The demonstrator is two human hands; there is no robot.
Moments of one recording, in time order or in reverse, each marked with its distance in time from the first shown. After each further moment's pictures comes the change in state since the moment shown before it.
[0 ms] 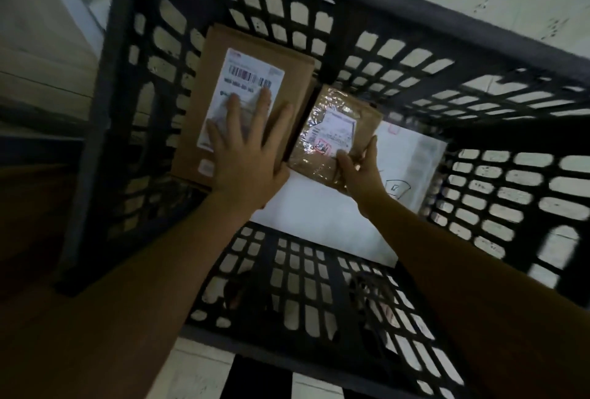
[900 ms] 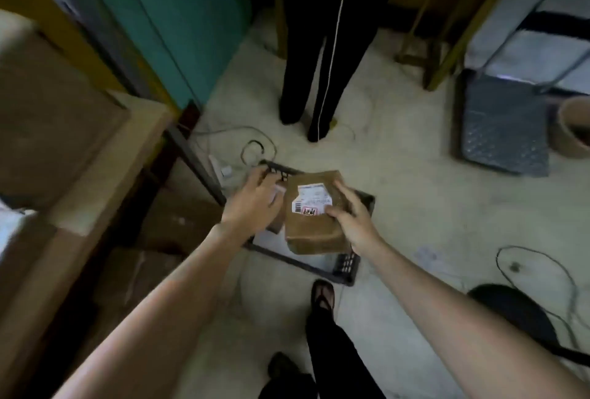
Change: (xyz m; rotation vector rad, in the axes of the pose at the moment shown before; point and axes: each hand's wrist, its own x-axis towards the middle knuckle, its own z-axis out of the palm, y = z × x) left_hand -0.344 0.075 -0.515 -0.419 0.217 -0.067; right_hand -0.567 -0.248 -0.148 0.092 -0.106 -0.442
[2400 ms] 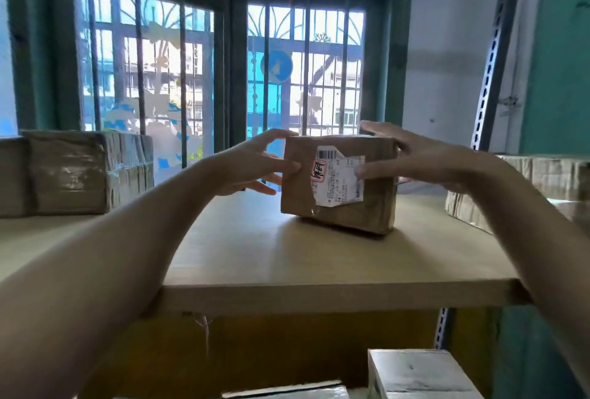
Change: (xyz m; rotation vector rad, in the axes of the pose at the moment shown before) left_hand -0.386 -0.083 -0.611 -0.437 1.010 -0.422; right_hand -0.327 -0.575 0.410 -0.789 -1.186 -1.341
